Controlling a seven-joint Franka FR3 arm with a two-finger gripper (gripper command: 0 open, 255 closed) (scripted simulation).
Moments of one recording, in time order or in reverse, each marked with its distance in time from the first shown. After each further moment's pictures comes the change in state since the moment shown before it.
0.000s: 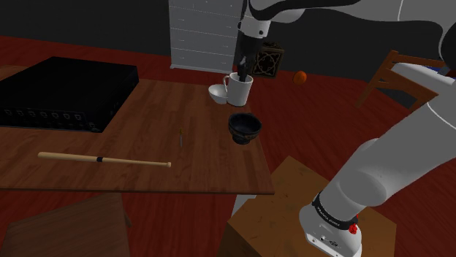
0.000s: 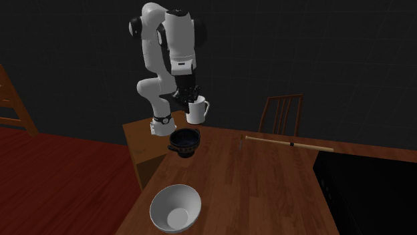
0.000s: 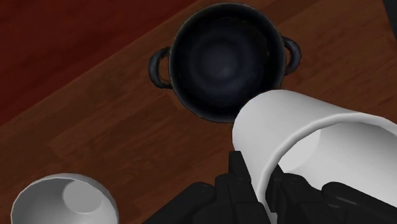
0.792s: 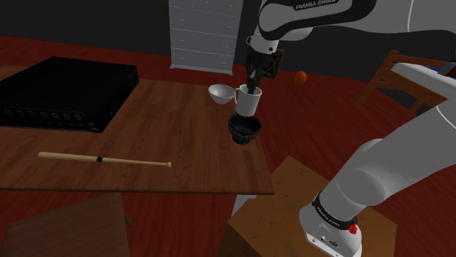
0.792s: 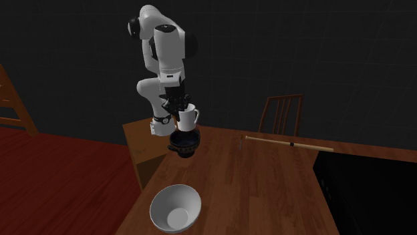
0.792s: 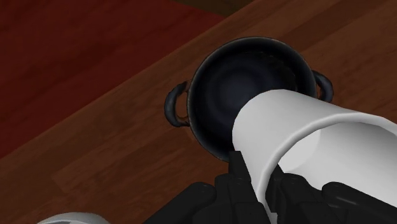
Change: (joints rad) arm -0.026 -0.074 -0.040 -0.184 -0.009 0.105 -0.070
